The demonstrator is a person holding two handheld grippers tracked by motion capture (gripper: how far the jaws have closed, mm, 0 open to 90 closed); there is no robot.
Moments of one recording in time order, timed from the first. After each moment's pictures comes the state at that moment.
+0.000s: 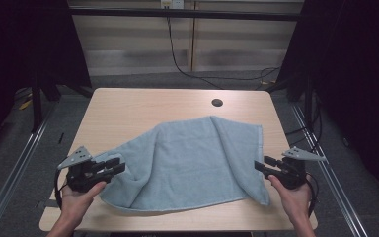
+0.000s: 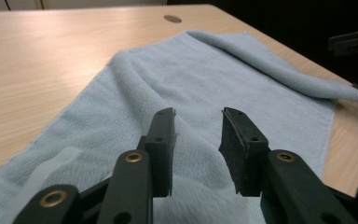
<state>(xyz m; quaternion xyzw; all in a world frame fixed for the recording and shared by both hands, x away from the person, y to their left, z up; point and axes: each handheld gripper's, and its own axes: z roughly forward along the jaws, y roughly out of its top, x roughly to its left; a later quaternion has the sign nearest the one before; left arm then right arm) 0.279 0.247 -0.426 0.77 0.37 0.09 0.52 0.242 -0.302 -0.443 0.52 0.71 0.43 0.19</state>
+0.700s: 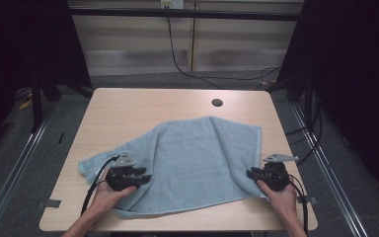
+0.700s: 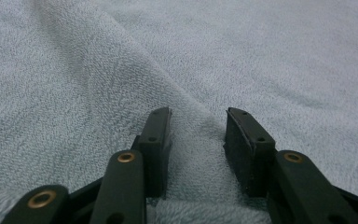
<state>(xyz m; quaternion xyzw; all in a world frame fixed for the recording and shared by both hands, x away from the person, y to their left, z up) 0.306 0.194 -0.501 0.86 0.30 0.06 0.41 0.263 -0.292 -0.499 0.52 0.77 0.34 0.16</state>
